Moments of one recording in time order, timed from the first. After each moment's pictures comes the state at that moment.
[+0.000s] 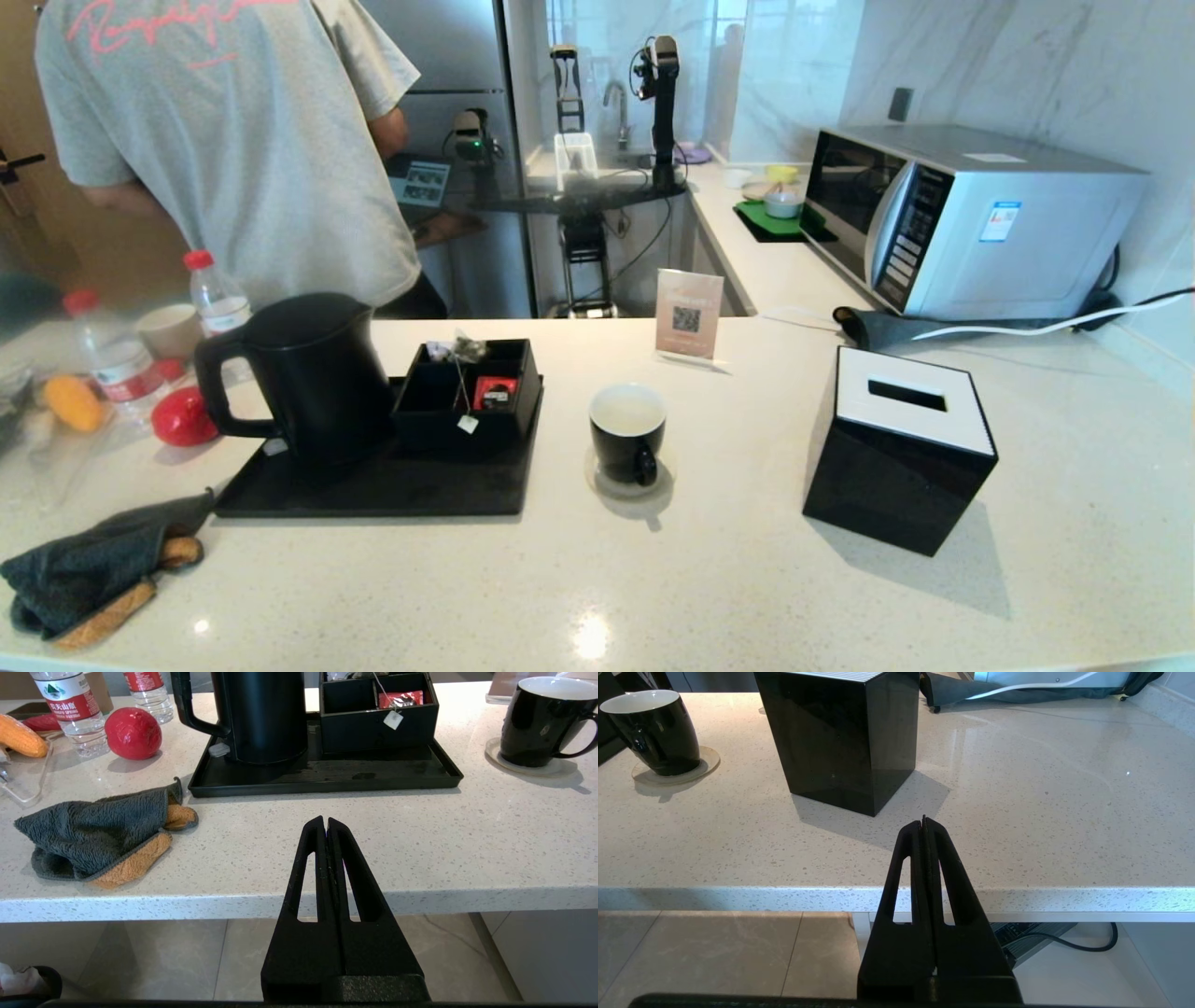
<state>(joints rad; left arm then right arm) 0.00 0.00 0.00 0.01 0.00 0.02 0.00 0.00 0.00 0.00 -0.01 0.00</state>
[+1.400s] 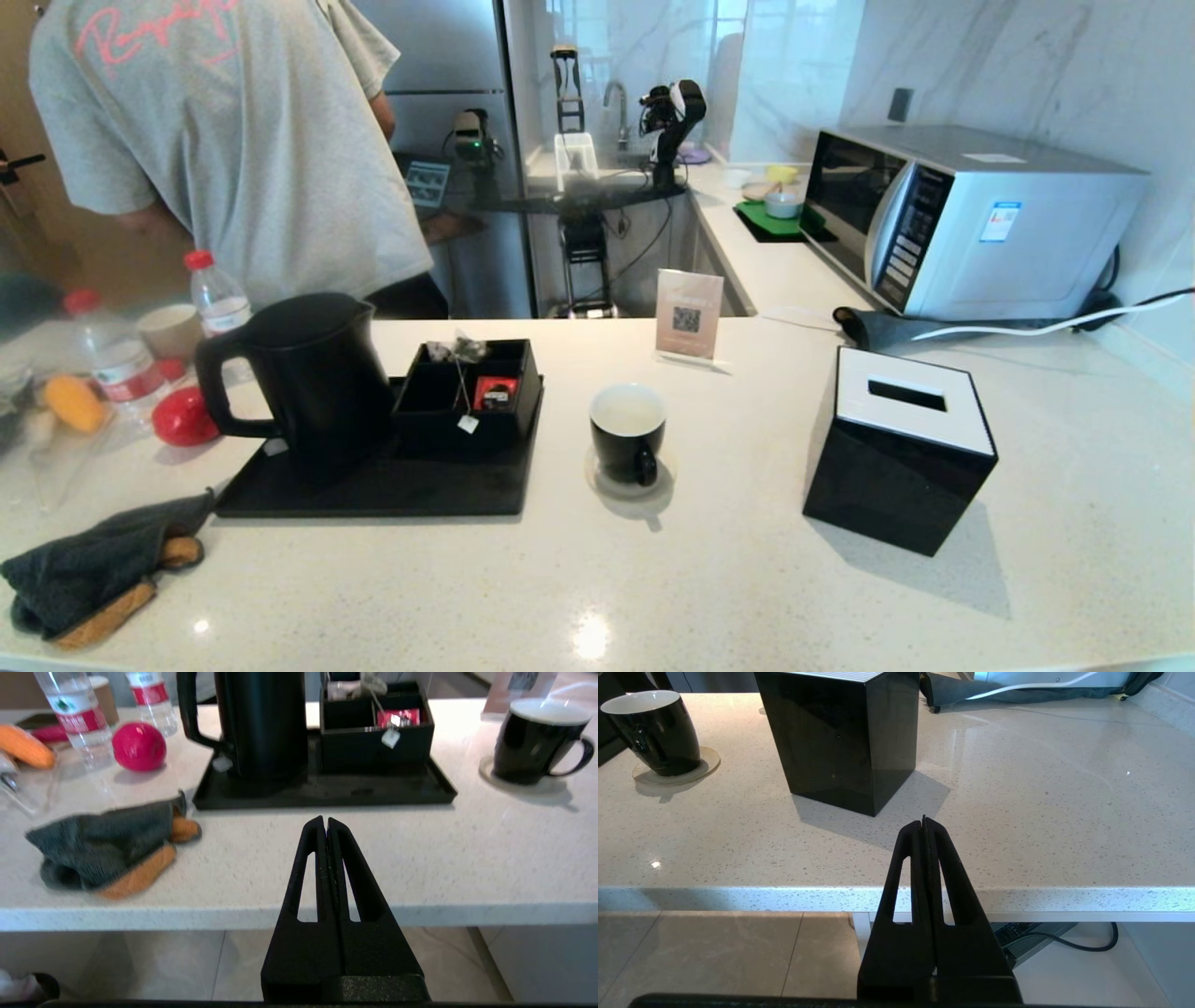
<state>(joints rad) 0.00 0.03 -0.05 0.02 0.00 0.01 0.00 0.00 0.00 0.00 -0.01 0.00</state>
